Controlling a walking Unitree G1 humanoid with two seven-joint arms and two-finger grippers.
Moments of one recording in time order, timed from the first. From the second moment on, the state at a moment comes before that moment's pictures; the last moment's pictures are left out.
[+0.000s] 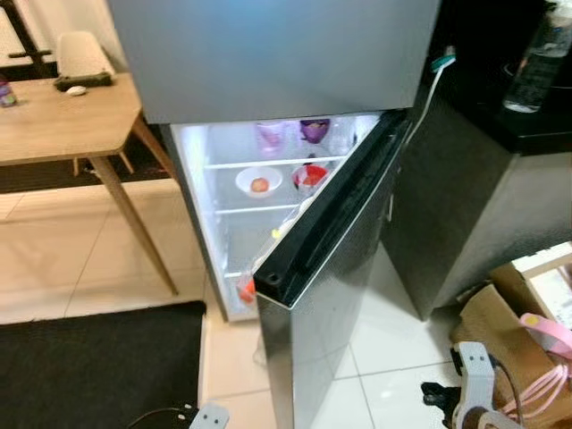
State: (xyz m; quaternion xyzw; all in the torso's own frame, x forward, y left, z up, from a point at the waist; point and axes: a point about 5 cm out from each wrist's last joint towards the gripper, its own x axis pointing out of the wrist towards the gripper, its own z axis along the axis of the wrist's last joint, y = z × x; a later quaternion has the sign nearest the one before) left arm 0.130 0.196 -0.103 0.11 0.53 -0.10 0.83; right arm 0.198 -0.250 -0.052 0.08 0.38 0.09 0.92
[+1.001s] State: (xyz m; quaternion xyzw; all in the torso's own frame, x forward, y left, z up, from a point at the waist) left arm 0.124 0.202 -0.105 0.12 0.54 -0.09 0.83; right arm 0.162 -0.257 -0.073 0.07 0.43 -0.02 0.90
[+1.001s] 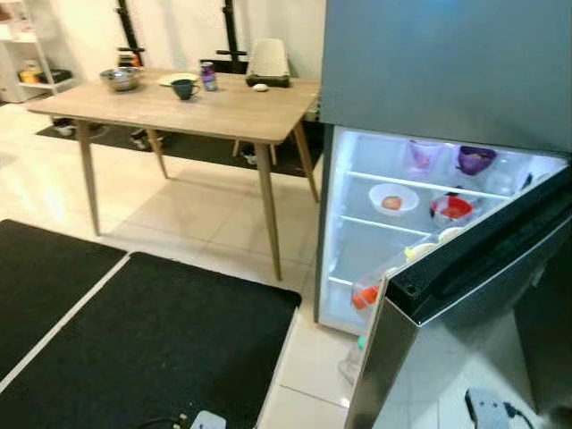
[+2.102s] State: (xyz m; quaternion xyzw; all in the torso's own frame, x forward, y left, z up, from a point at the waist) left arm 0.118 0.203 -0.106 0.12 0.54 -0.09 0.83; right arm 0.376 -0.145 0.152 0.00 -0.04 0.34 0.94
